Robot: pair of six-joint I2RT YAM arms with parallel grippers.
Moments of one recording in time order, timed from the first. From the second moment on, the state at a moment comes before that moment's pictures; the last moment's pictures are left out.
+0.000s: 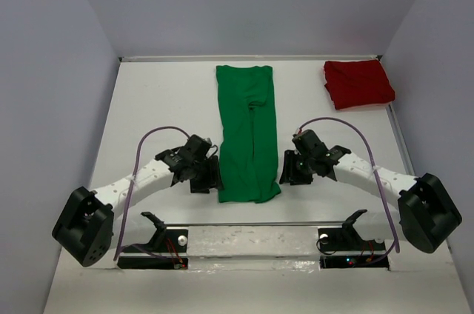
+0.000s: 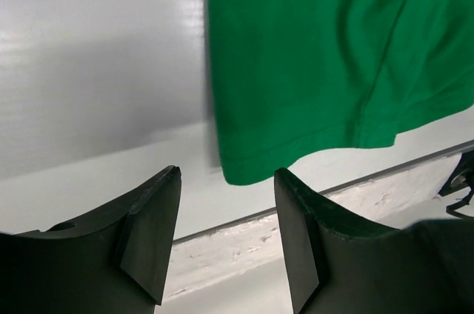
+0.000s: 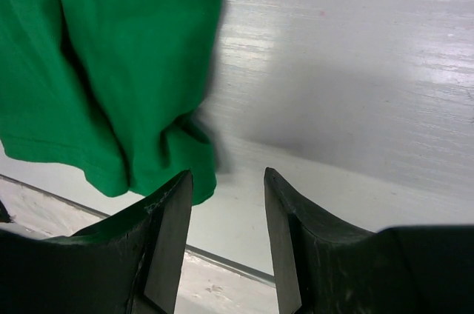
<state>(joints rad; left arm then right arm) -0.64 1.18 0.65 -0.57 0.17 -0.75 0.63 1.27 0.67 -0.48 -0.14 0.69</state>
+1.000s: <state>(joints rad) -0.75 1.35 0.56 -0.38 0.32 -0.93 0.63 1.33 0.64 -0.44 -0.18 0.68</state>
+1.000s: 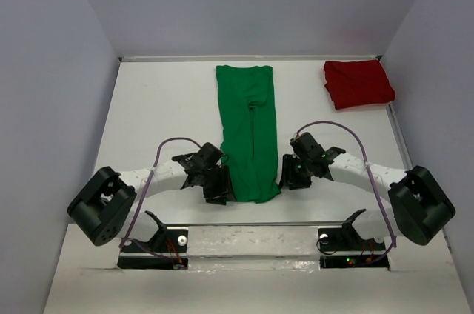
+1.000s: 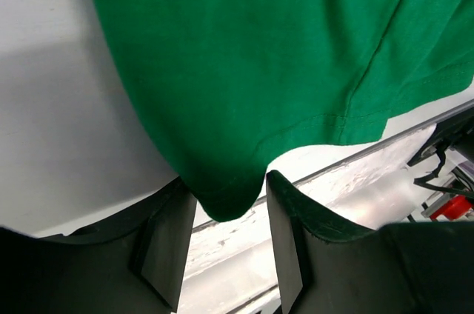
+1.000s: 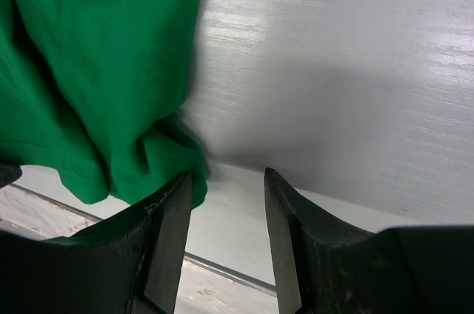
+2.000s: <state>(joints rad) -0.75 1.29 0.58 -0.46 0.22 -0.98 0.63 1.35 0.64 -0.39 -0.23 0.67</state>
